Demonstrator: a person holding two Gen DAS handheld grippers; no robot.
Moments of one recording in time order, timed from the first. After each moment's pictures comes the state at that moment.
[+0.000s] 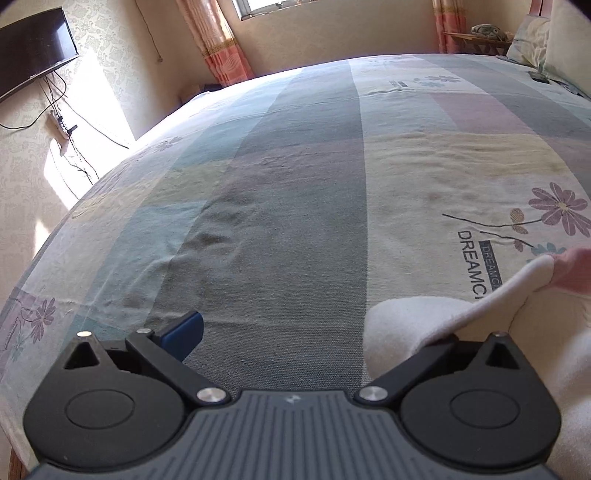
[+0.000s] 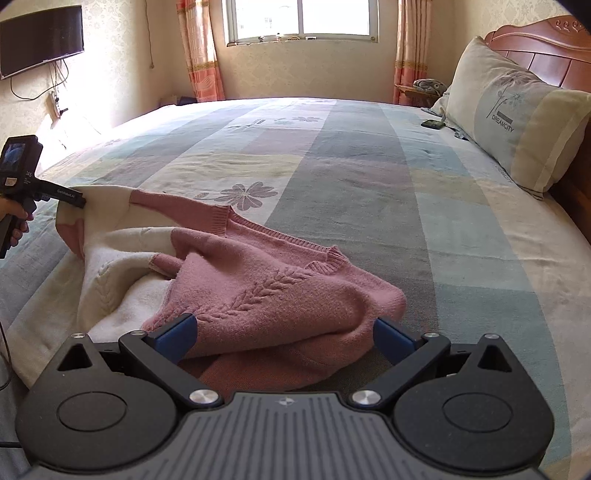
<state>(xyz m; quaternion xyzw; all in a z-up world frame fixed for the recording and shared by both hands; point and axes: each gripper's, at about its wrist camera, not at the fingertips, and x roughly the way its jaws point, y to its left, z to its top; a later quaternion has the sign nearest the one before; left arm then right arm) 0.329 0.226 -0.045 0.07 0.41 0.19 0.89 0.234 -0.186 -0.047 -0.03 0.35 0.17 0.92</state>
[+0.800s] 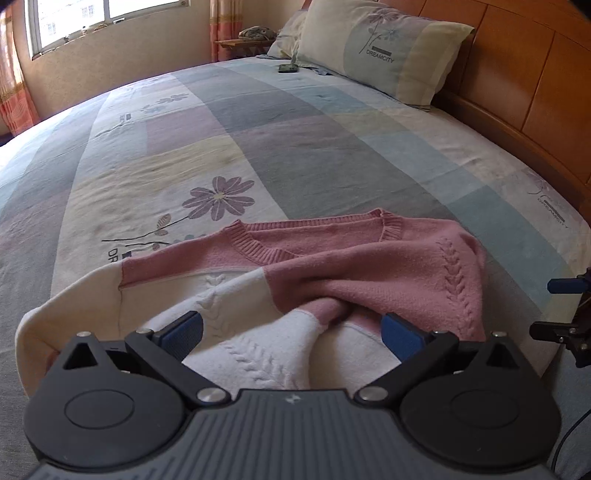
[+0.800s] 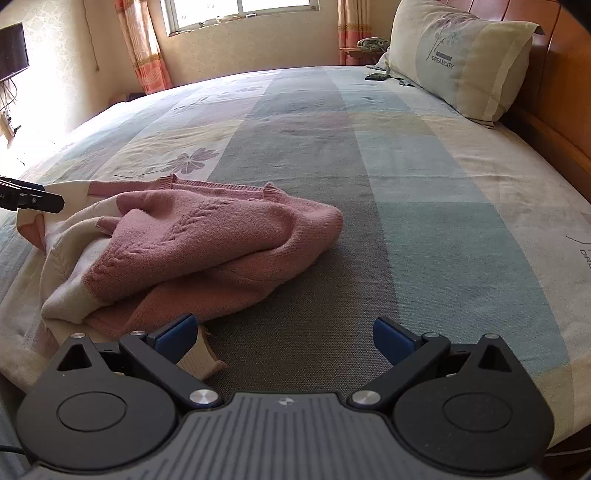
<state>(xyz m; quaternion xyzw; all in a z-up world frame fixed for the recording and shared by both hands) 0.272 0.011 -0.009 0.06 0.42 -0.17 0.89 0.201 -0.237 -0.082 0.02 0.40 0.10 0.91</state>
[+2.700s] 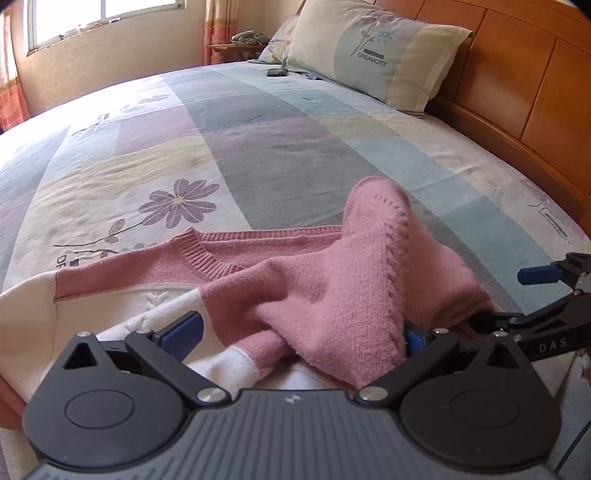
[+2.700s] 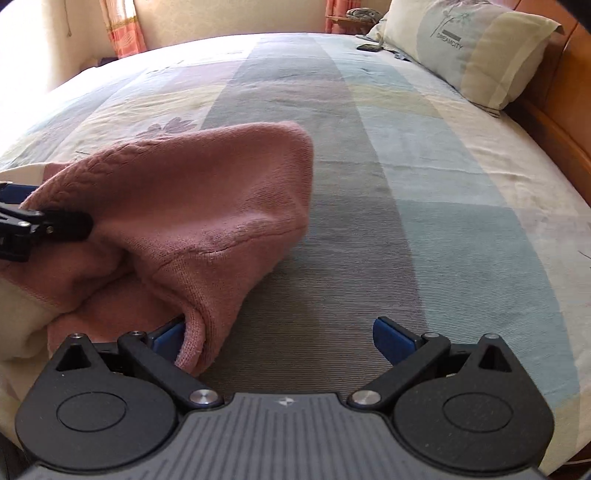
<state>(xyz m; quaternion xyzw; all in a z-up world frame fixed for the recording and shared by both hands) 0.296 -0.026 -0.041 0.05 0.40 -0.17 0.90 0.275 -0.197 -0.093 -0.02 0.45 0.04 0.89</state>
